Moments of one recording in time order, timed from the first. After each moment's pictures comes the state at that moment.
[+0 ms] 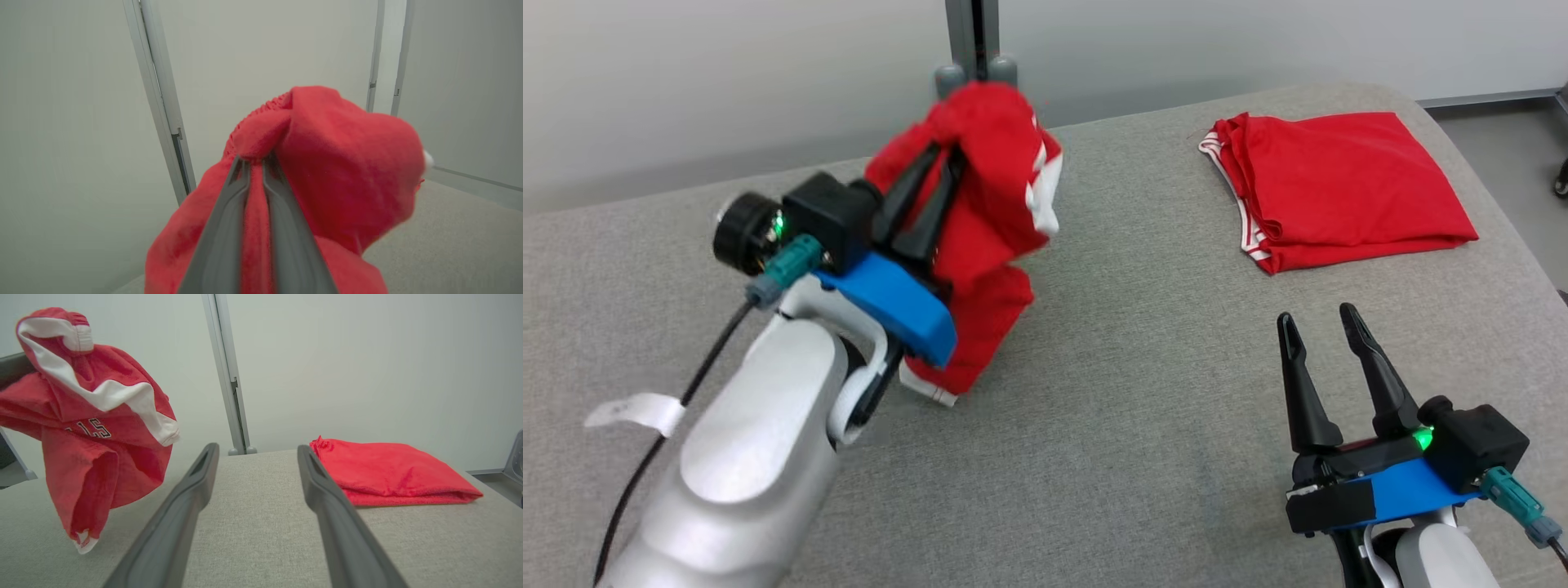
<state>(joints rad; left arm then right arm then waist) -0.72 0.28 -0.60 0.37 -0.47 -0.09 -0.11 -0.14 -0.05 0.08 0.11 0.21 0.13 -0.26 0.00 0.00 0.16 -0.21</state>
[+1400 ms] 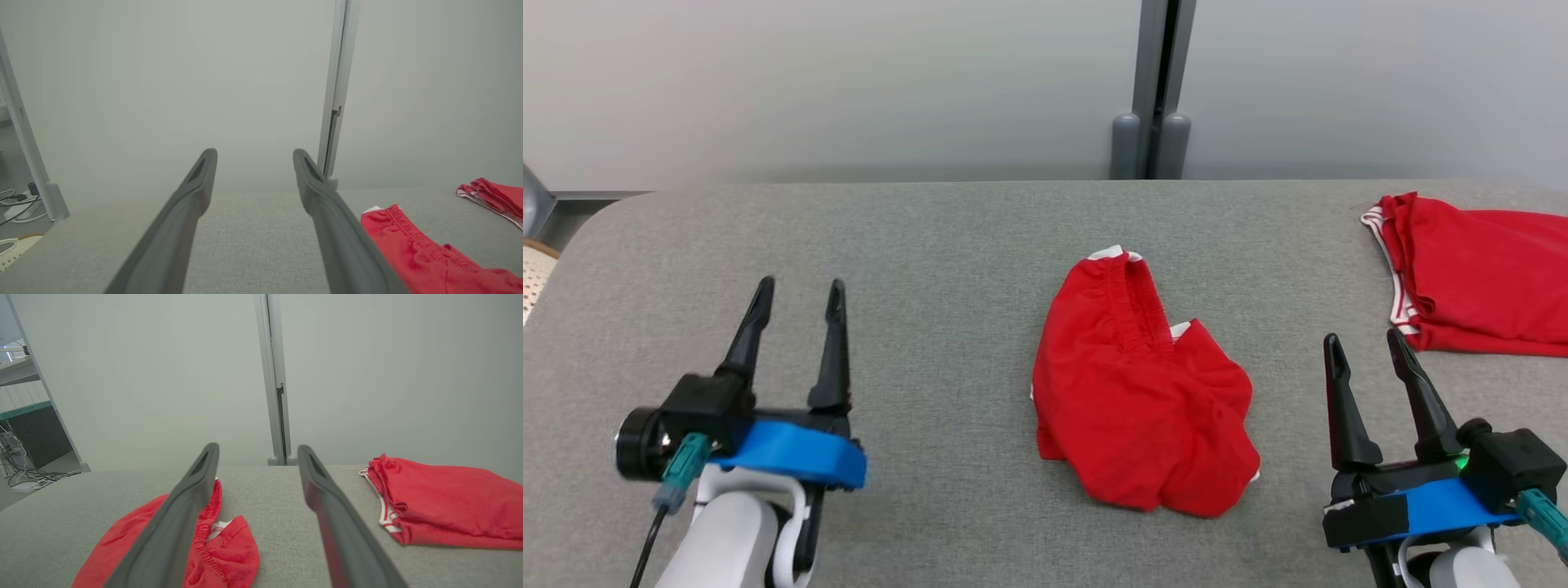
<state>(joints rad) -0.29 0.28 -0.34 0.26 -0.41 0.07 -0.26 -0.09 -0.05 -0.01 0.12 0.19 0.13 -0.26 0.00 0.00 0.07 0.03</state>
